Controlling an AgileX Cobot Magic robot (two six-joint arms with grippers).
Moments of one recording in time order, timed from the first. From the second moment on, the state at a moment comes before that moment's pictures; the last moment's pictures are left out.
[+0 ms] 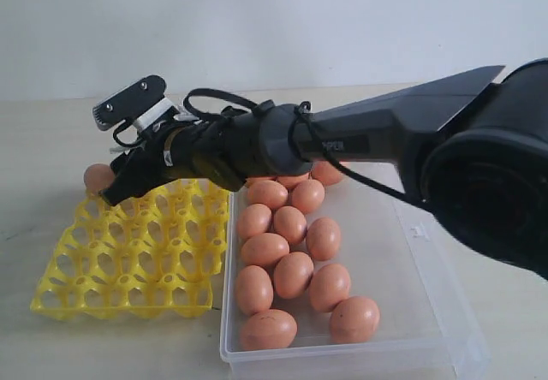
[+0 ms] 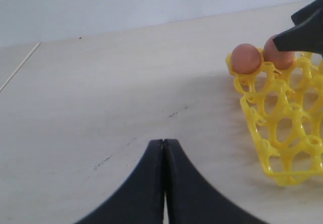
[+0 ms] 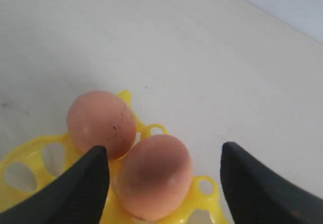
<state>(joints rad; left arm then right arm) 0.04 0.01 0.00 0.10 0.39 0.03 0.80 2.37 -1.70 -0.28 -0.01 0.16</state>
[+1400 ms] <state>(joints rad) 0.04 0.01 0.00 0.10 0.39 0.03 0.61 1.69 -0.96 -0.10 0.40 0.41</state>
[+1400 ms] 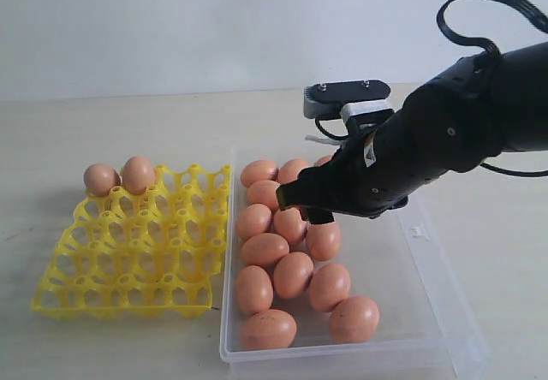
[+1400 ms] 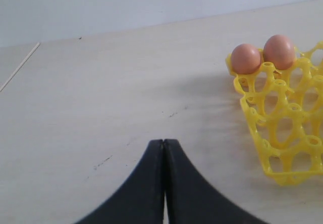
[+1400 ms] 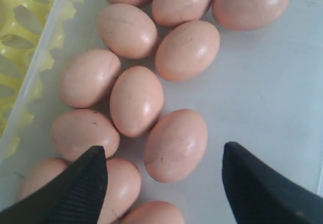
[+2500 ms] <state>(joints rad) 0.04 0.01 0.00 0.10 0.39 0.03 0.57 1.88 -0.98 -0.08 0.30 0.36</state>
